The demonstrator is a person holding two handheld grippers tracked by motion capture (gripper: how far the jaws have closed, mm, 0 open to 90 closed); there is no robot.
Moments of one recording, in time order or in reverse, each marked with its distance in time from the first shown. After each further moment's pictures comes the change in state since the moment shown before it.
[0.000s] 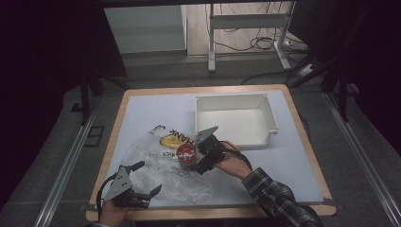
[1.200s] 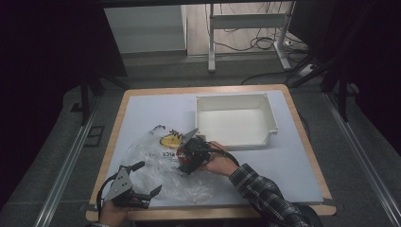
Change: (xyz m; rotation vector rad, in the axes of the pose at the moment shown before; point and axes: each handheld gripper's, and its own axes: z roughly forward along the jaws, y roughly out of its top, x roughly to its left) left arm -0.001 0.000 0.000 0.004 0.000 0.009; right arm 0.007 0.020 0.044 0.153 -0.034 -0.025
